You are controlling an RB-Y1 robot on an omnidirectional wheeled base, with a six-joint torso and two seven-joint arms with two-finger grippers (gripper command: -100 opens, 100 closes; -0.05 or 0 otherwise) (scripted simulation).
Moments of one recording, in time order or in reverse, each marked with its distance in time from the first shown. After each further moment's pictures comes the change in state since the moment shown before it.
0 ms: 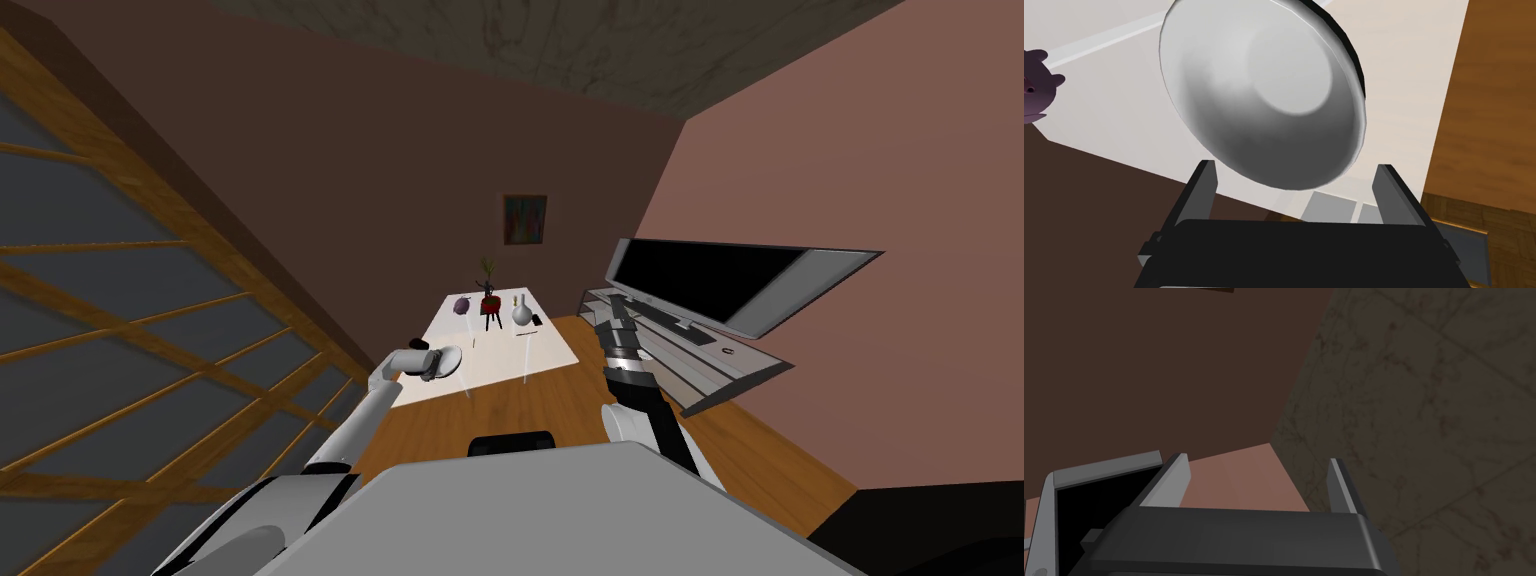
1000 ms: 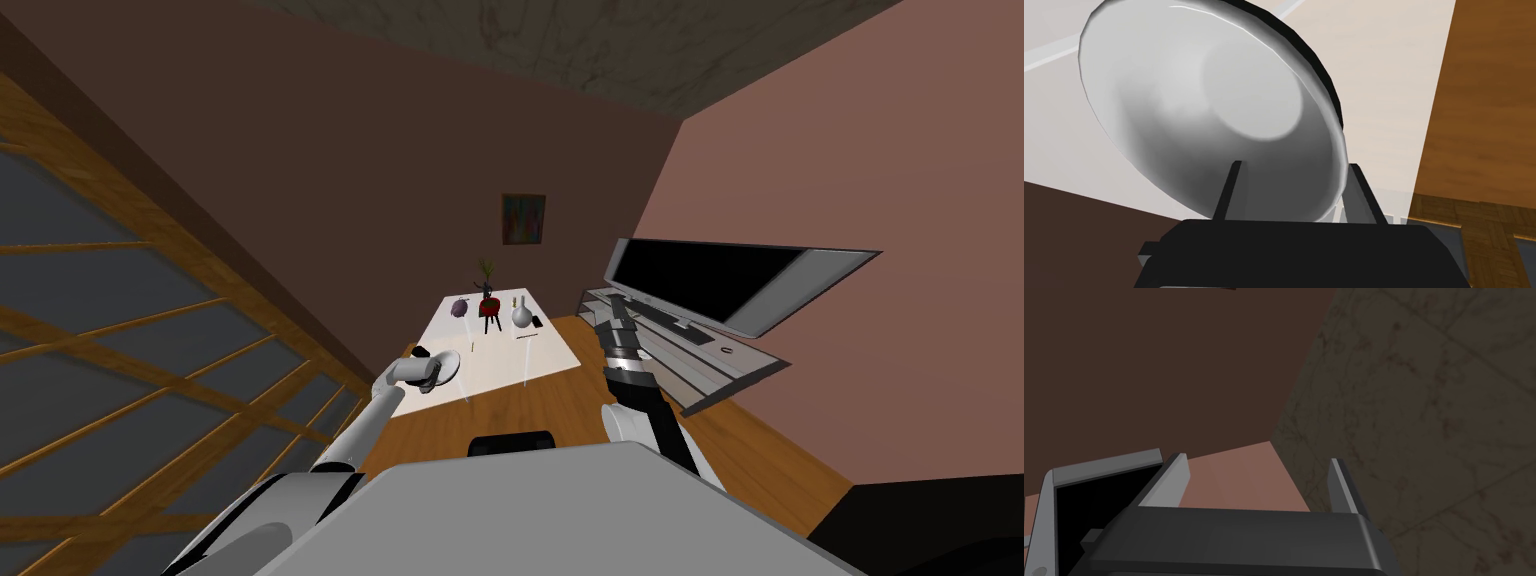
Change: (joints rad) left arm -0.005 -0.024 -0.014 0.141 0.000 -0.018 -0.013; right arm 0.000 0.000 0.000 0.000 0.000 0.000 0.000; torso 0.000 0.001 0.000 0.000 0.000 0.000
